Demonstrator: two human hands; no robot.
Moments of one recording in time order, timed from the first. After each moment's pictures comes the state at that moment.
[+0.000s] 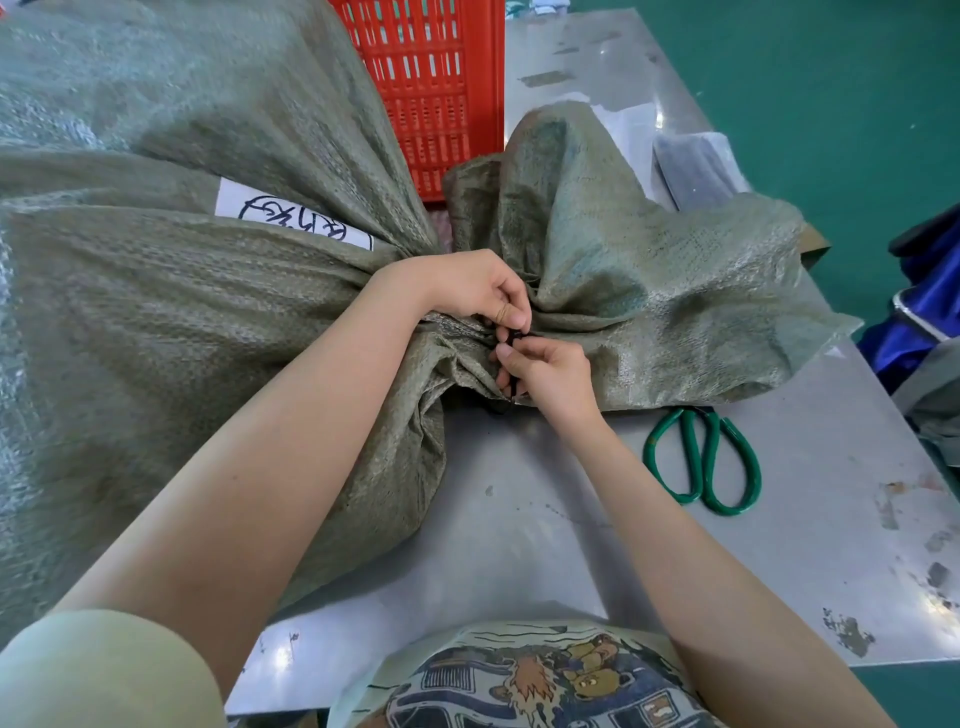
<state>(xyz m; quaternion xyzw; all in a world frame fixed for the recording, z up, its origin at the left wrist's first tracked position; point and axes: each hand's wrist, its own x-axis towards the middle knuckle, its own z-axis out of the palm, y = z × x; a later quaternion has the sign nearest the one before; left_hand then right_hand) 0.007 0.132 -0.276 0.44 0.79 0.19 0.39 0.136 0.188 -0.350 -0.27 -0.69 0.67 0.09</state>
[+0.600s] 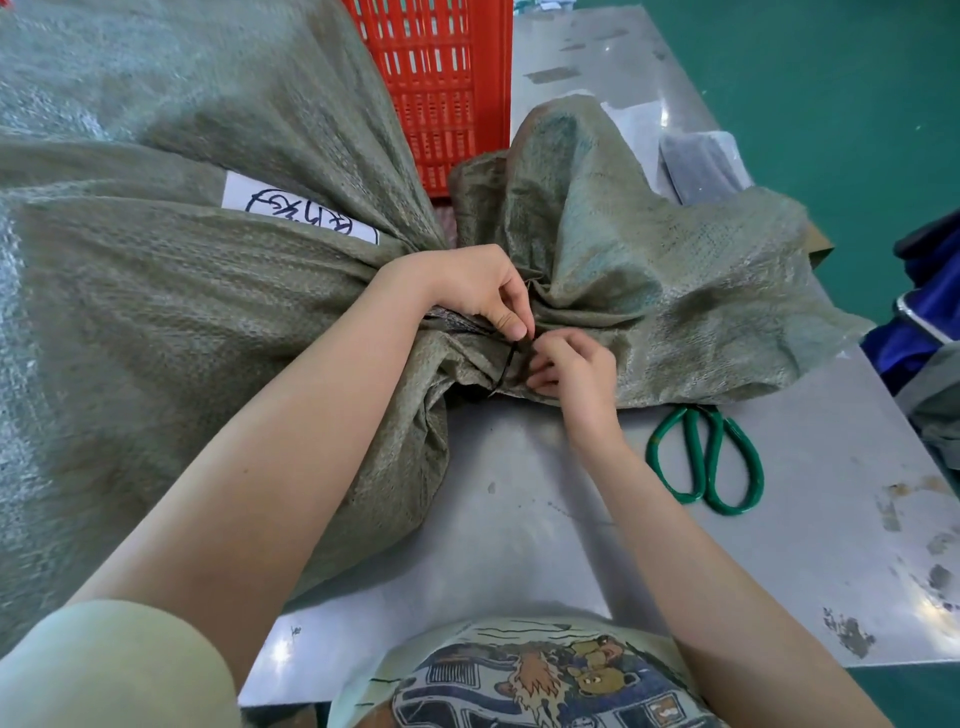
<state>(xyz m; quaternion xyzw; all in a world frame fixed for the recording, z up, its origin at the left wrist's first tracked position) 0.009 0.132 -0.270 0.46 0.80 0.14 0.35 0.152 0.187 -0.330 -0.34 -0.59 0.71 0.15</state>
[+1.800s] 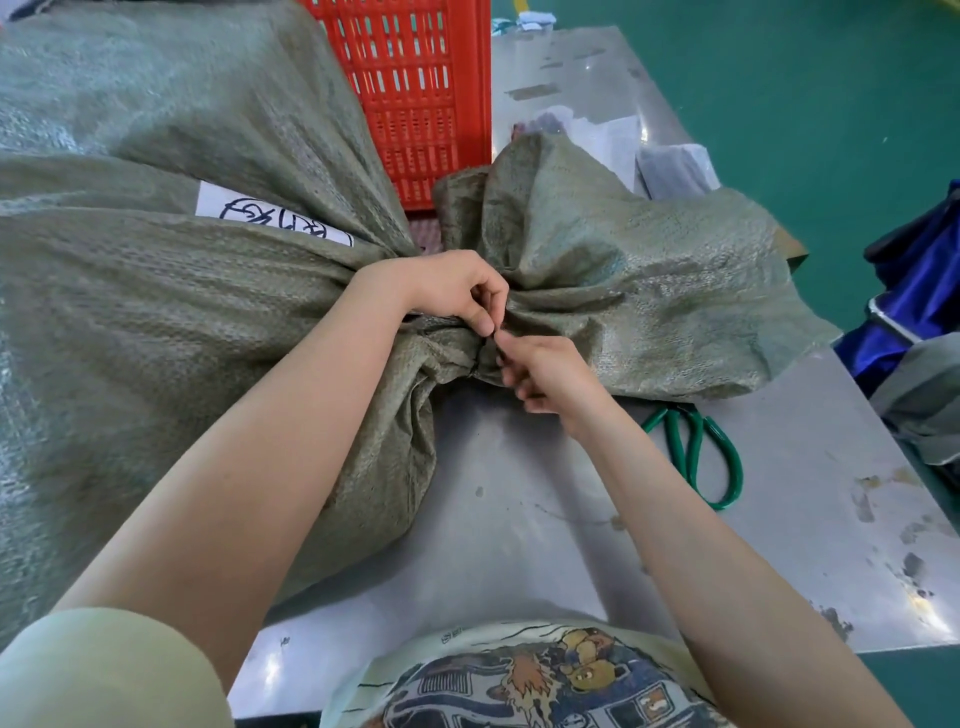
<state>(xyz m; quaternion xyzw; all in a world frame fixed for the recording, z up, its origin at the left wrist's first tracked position) 0.004 0.127 -0.272 0.48 0.81 0.12 0.31 0.145 0.196 -0.313 -0.32 -0.64 0.70 -0.05</state>
